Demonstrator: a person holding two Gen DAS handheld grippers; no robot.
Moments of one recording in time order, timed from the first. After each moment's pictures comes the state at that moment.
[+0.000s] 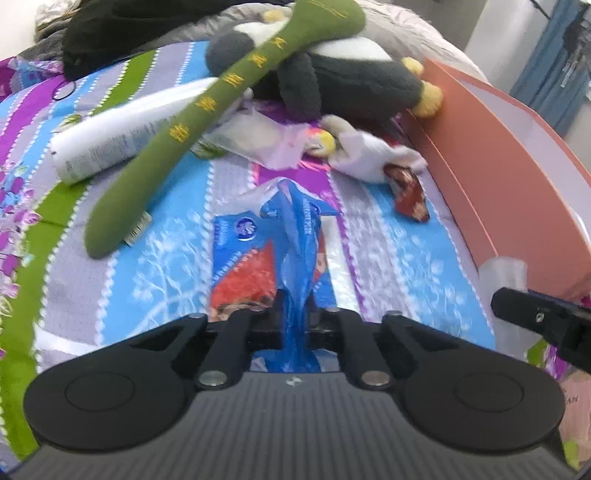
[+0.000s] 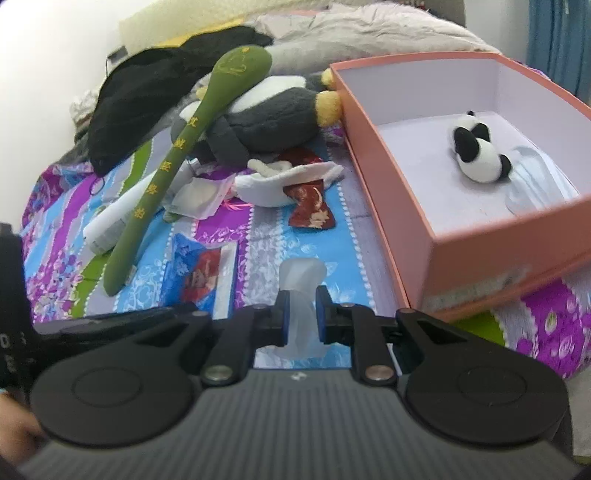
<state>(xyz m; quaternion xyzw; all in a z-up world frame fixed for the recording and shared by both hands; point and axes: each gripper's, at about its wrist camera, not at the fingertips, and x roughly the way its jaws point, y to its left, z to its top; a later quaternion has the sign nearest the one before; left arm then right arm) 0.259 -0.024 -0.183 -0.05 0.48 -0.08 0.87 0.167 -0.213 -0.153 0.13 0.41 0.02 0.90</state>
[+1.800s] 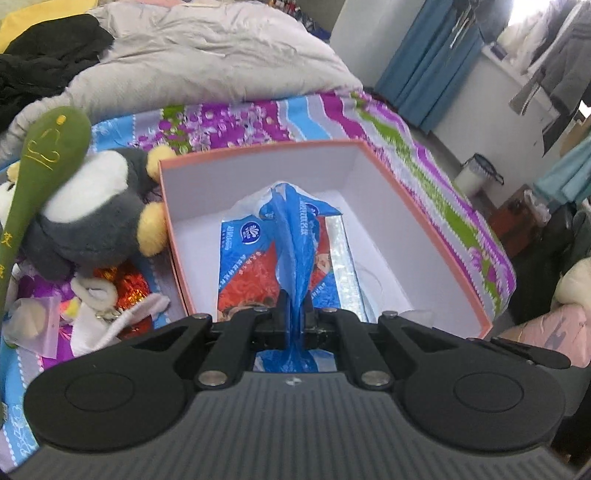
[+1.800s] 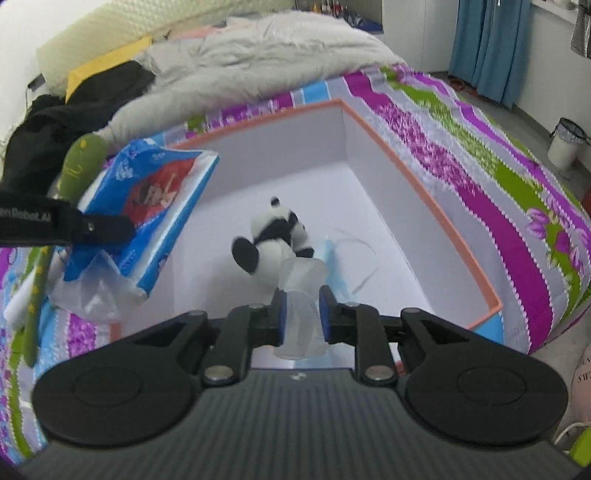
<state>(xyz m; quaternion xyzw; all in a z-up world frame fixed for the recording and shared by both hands) 0.370 -0.274 -0.044 -0.01 0.49 -0.26 0.83 0.222 -0.418 -0.087 0.12 0.43 -0.09 0.89</state>
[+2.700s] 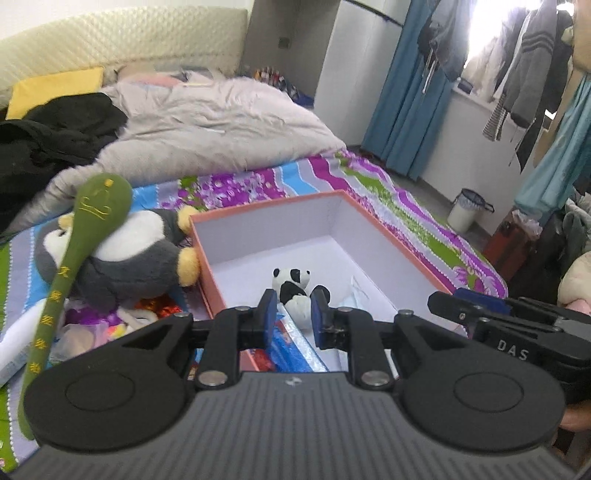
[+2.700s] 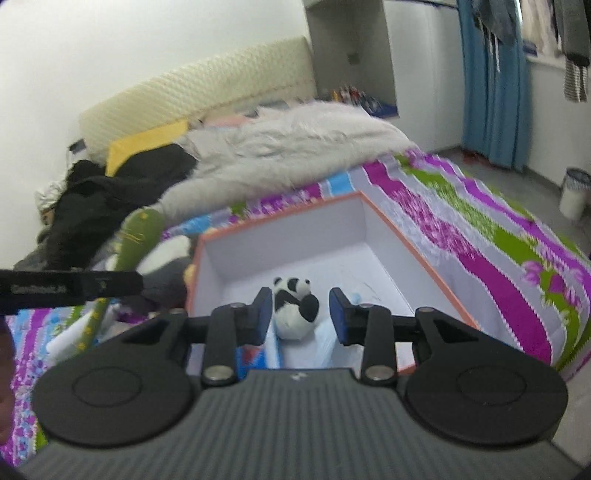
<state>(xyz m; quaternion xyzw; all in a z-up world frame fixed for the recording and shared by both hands) 0.268 -0.209 0.018 0.00 0.36 -0.27 0.89 0.150 -0.407 -0.033 0.13 0.28 -0.06 0.95</state>
